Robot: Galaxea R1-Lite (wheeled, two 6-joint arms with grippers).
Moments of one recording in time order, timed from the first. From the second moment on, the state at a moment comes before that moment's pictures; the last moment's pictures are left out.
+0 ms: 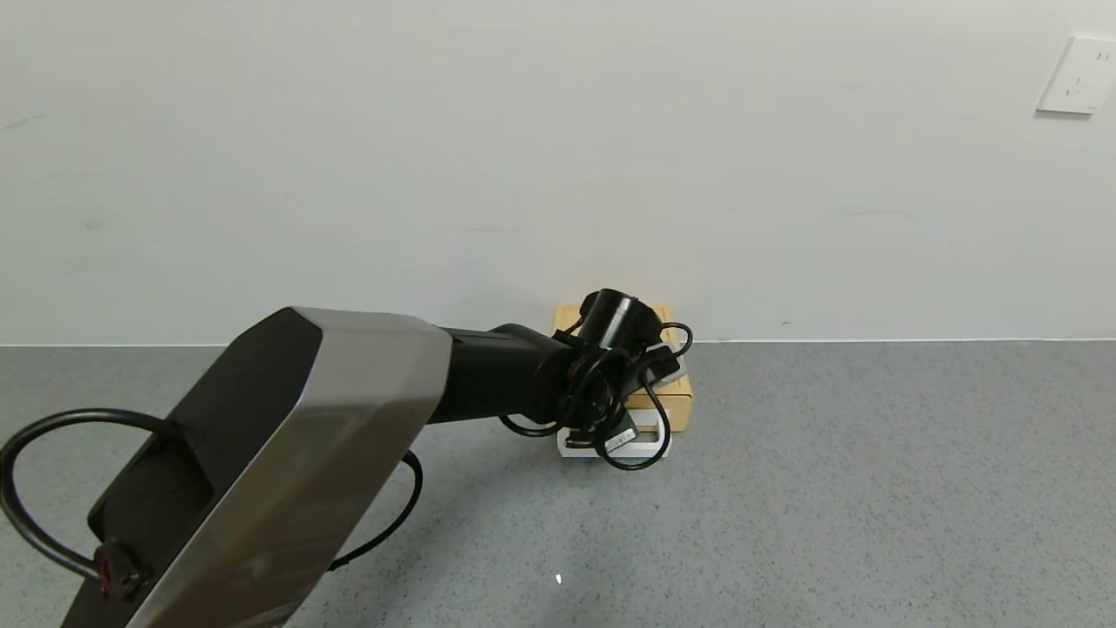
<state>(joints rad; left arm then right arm) -0.68 2.38 -1.87 0.27 0.33 0.59 0.01 0.00 -0.01 0.01 0.01 0.00</state>
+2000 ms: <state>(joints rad) -0.49 1.83 -1.48 0.34 -0.22 0.10 0.01 0.00 -0.01 0.01 0.01 0.00</state>
